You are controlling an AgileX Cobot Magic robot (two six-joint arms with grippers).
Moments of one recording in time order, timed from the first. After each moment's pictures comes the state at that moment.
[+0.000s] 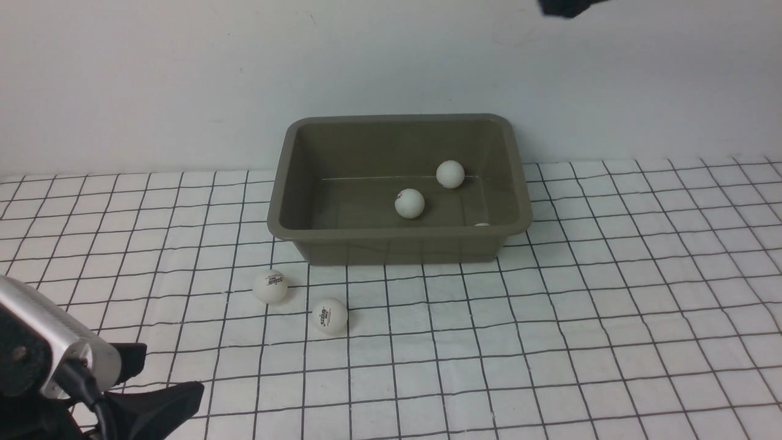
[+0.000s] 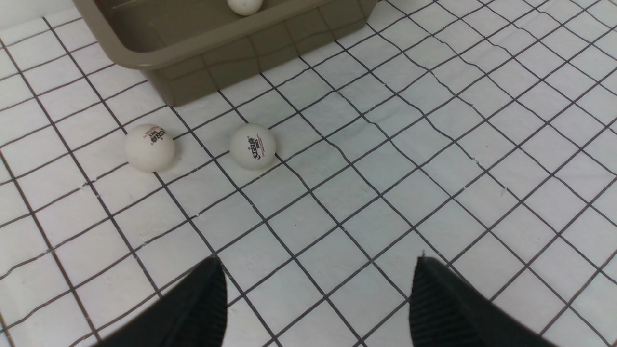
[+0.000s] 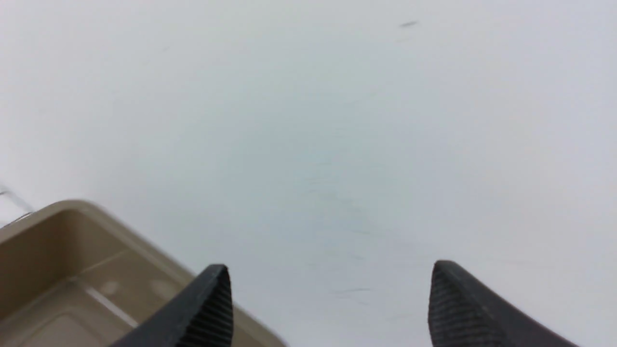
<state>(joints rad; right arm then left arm) 0.27 1.61 -1.61 0.33 0.46 -0.68 -0.01 0.63 -0.50 -0.77 0.78 0.84</state>
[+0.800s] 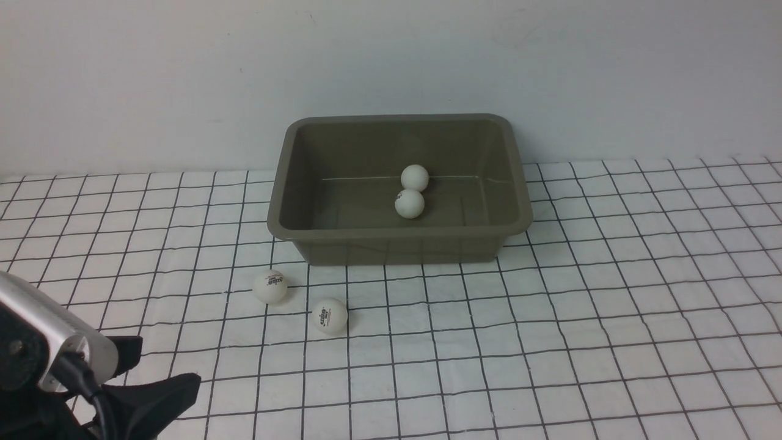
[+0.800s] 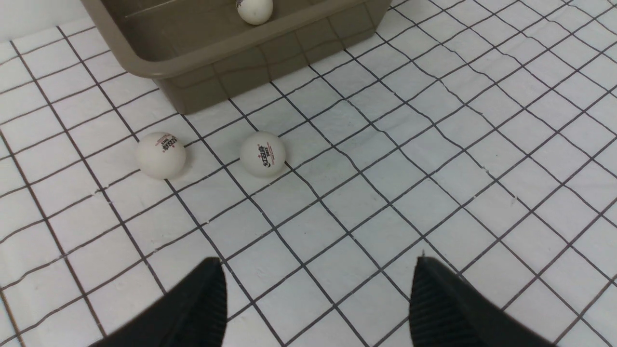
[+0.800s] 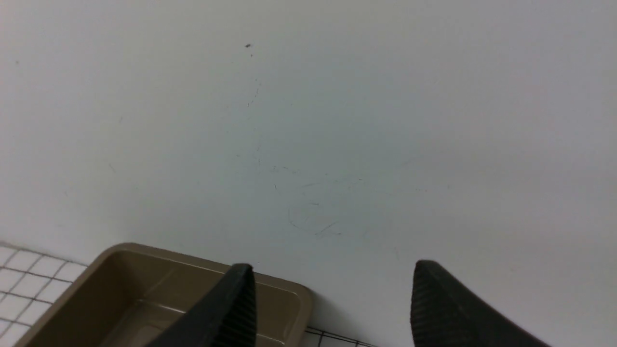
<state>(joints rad) 0.00 1.36 -1.61 0.52 0.79 -0.48 -0.01 0.63 -0.50 -0.77 0.75 0.84</state>
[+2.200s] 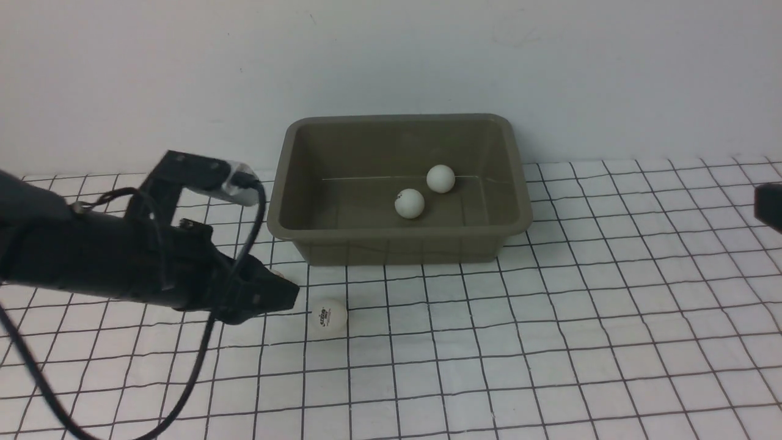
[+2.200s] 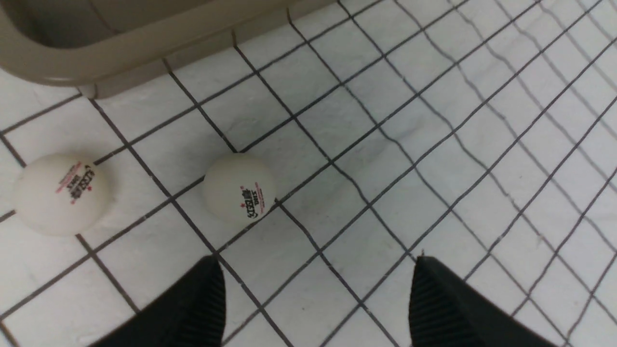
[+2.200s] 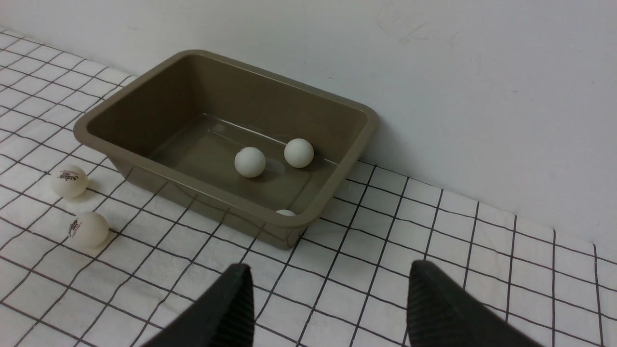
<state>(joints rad) 0.00 0.74 -0.79 0.66 0.74 -0.82 -0.08 1.52 -0.87 -1.00 0.72 1.11</state>
